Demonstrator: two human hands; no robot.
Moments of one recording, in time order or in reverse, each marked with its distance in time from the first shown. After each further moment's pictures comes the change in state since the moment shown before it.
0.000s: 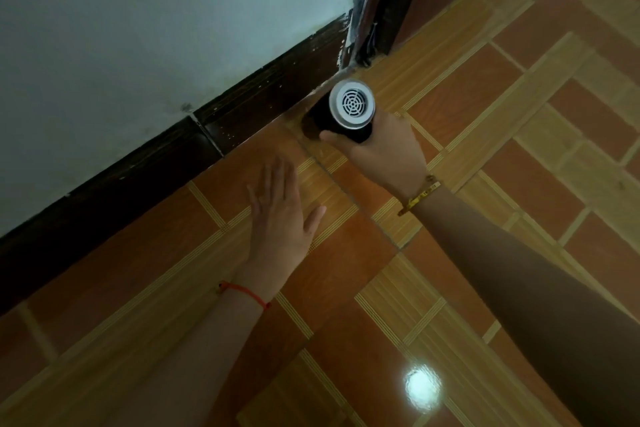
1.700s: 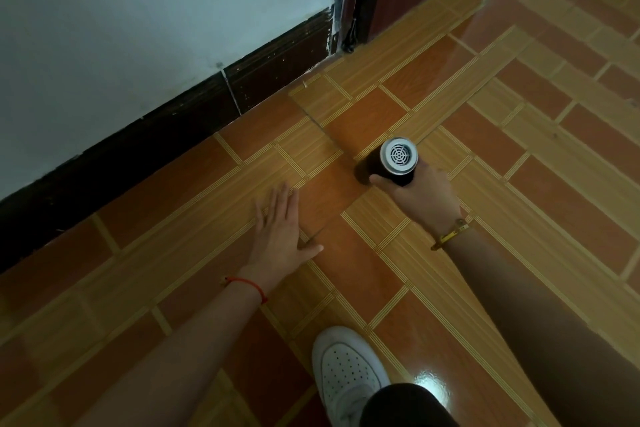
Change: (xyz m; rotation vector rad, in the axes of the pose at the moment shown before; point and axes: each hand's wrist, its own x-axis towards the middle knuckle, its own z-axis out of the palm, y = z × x) left_hand -0.147 -0.013 0.028 0.143 -0.111 0.092; right_hand -0.194 0.034 -0.042 -0.050 0.013 0.252
